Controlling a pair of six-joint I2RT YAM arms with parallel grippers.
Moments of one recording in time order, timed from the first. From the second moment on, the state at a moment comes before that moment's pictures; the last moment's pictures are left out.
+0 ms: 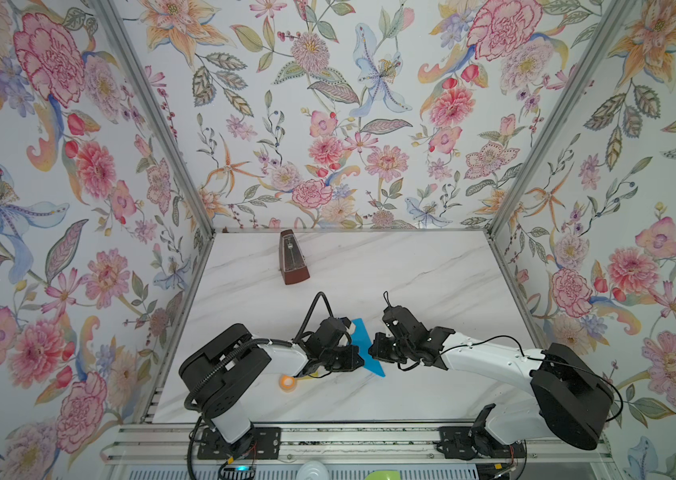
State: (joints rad) left arm -0.84 1.68 0.60 0.26 0.41 -0.82; right arm 0.85 1.43 0.71 -0.23 -0.18 0.94
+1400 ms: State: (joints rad) left arm -0.84 1.66 0.84 -0.21 0.26 -0.60; right arm 0.89 1.59 0.66 -0.03 -0.21 1.09
